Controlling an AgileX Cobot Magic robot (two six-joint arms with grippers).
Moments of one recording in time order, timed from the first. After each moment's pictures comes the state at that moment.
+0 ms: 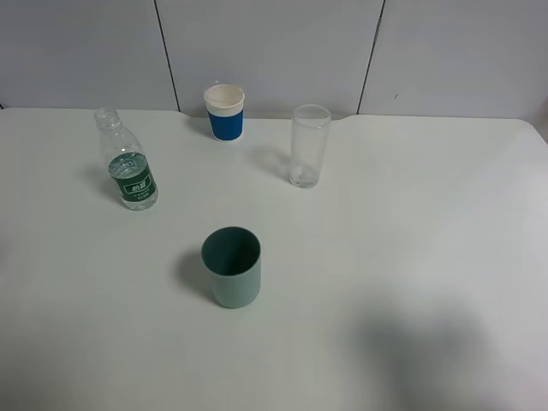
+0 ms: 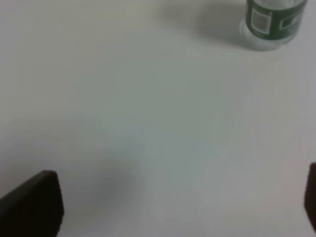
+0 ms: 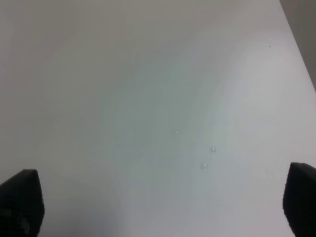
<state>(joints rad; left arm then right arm) 0.03 0.70 -0.54 0.07 0.66 0.23 -0.03 0.00 -0.48 0.02 1.06 -0.01</state>
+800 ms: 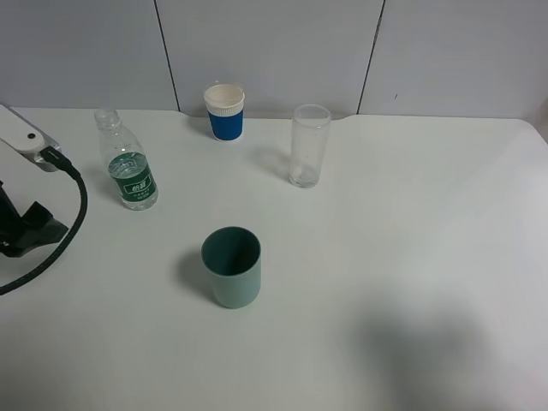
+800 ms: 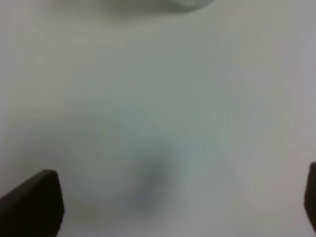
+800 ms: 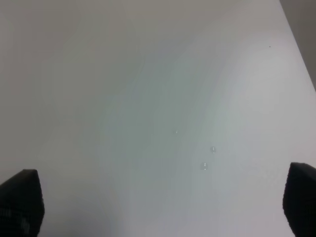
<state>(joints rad) -0.12 1.13 -0.54 0.08 0.46 0.39 -0.03 0.00 -0.48 0.02 1.06 -0.01</state>
